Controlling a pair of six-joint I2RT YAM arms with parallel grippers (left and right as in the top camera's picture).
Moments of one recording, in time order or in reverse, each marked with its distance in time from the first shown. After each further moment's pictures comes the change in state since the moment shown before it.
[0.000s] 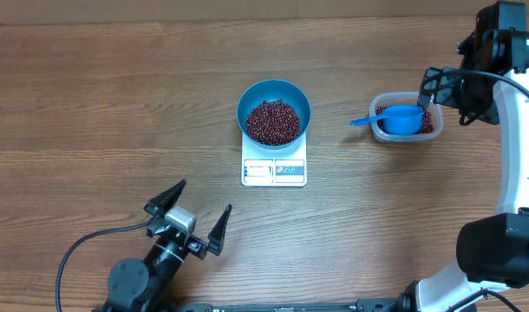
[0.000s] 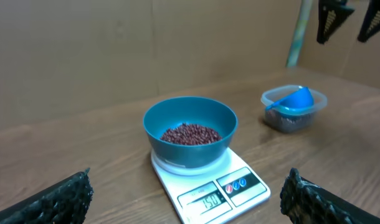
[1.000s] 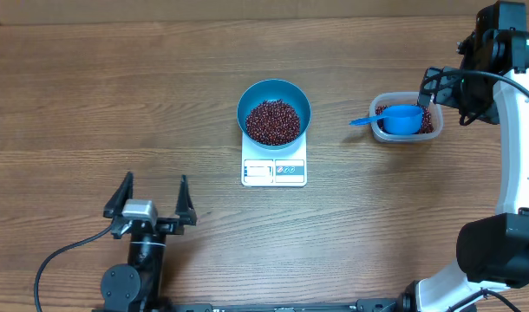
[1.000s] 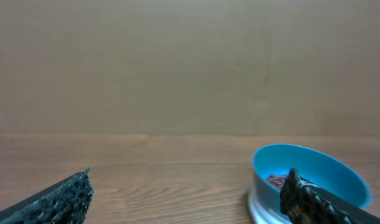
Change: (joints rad) left arm 0.159 -0.010 -0.066 0.196 -0.293 -0.052; right arm 0.000 0.000 0.000 0.000 0.000 0.000
